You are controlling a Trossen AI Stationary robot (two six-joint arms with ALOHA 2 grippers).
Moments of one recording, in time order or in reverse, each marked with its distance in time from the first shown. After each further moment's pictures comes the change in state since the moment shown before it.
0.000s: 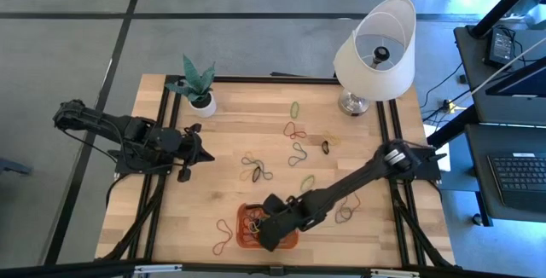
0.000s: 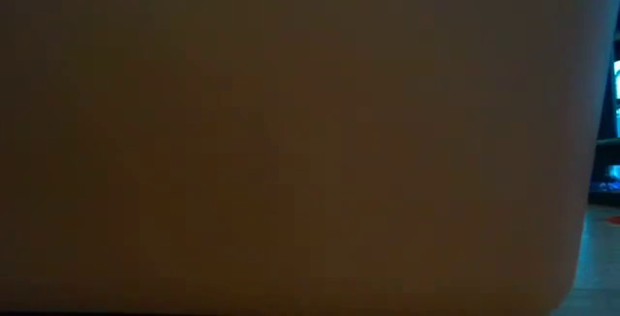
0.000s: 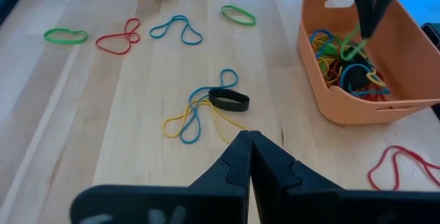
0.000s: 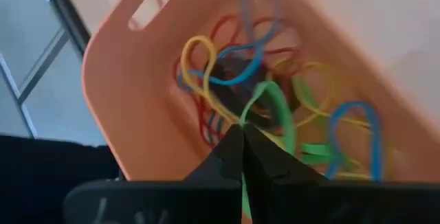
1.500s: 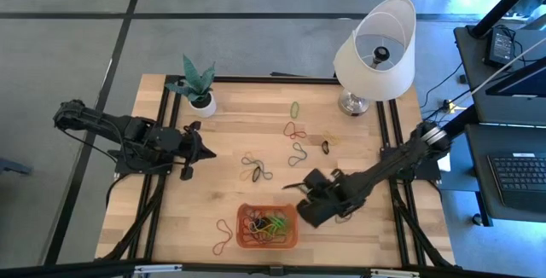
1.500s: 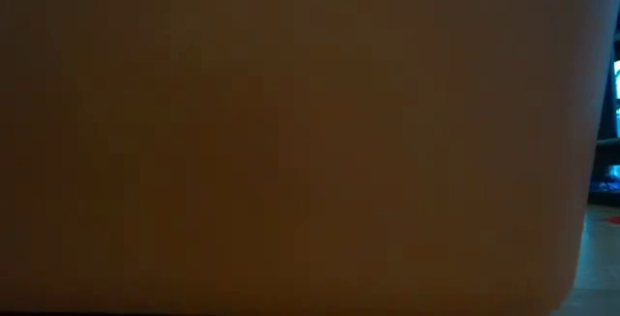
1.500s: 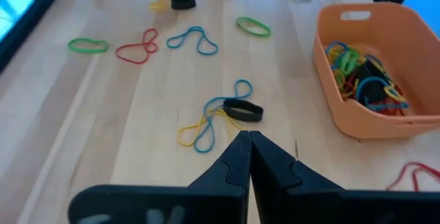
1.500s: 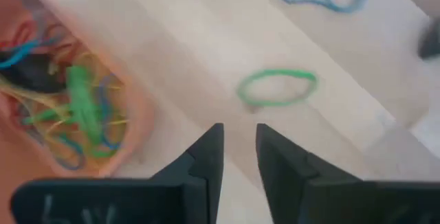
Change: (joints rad) left arm 0.001 0.001 0.000 0.027 -0.060 0.001; right arm 0.050 -0.379 -0.328 -0.422 0.240 0.143
